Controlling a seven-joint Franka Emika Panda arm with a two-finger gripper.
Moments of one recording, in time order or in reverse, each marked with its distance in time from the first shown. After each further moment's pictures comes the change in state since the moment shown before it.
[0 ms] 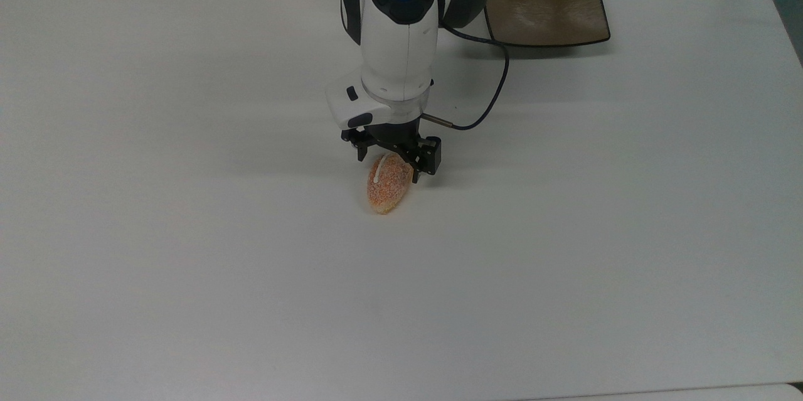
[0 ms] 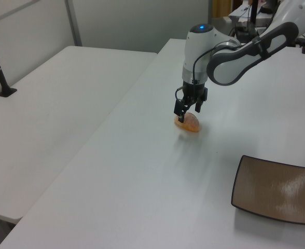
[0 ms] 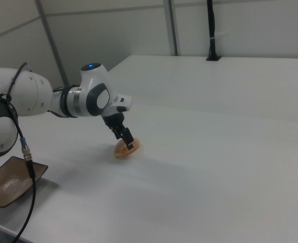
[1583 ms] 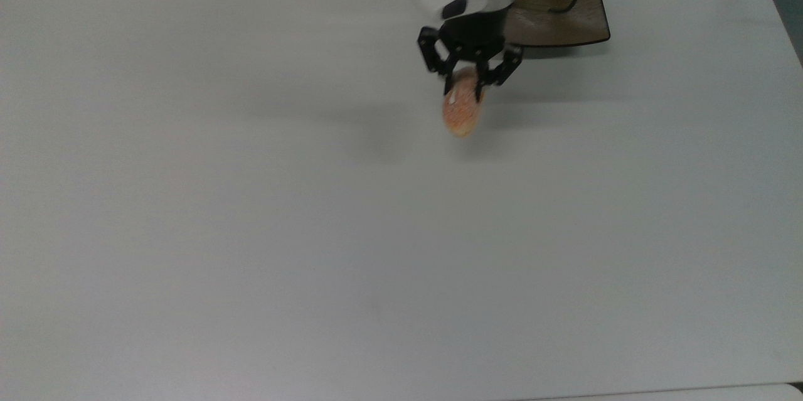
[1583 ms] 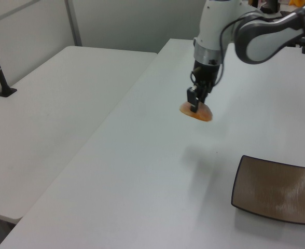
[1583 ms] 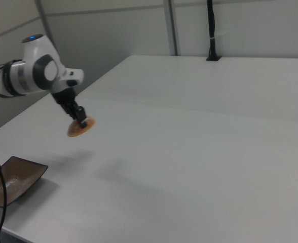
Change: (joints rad) arm 0.013 -0.292 0.191 -0.117 -0.040 -0.136 0.038
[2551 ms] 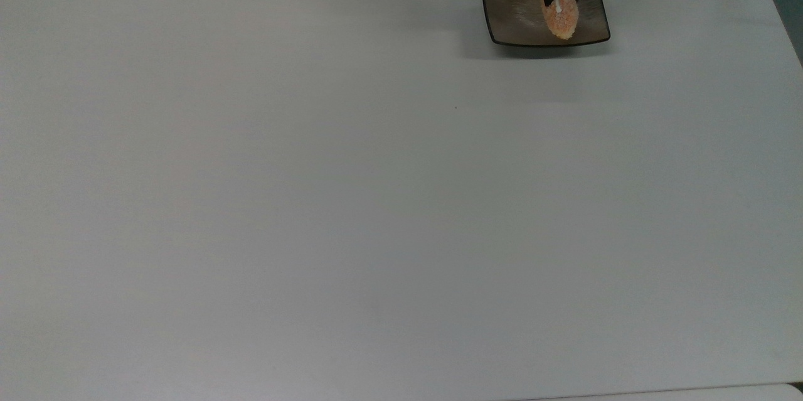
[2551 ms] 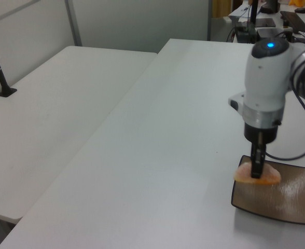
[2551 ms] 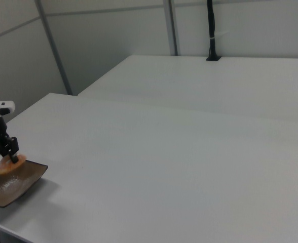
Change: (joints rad) arm 0.054 -0.080 0.363 -0.198 0.041 -0.125 0.033
